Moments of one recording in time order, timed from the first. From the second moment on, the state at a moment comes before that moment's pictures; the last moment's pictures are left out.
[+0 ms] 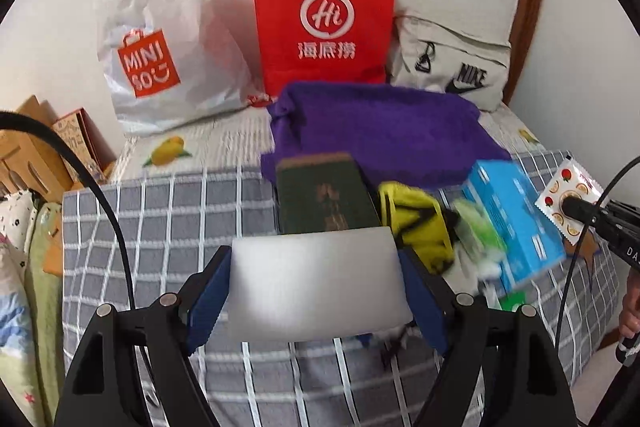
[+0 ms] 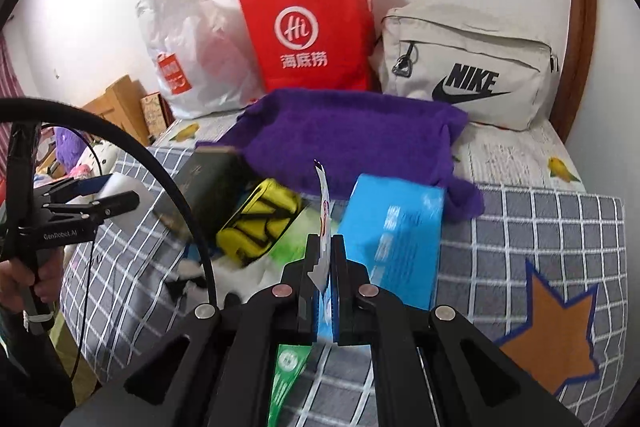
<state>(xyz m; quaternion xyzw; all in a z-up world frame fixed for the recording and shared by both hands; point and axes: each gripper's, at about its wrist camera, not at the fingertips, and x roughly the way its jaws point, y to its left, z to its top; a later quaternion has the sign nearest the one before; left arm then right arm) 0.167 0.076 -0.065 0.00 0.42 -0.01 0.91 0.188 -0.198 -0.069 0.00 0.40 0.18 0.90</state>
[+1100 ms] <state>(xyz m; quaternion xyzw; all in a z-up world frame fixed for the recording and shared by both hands) 0.376 0.063 -0.094 0.01 0.45 0.00 0.89 0.454 -0.202 -0.138 -0.01 0.48 0.18 0.86</state>
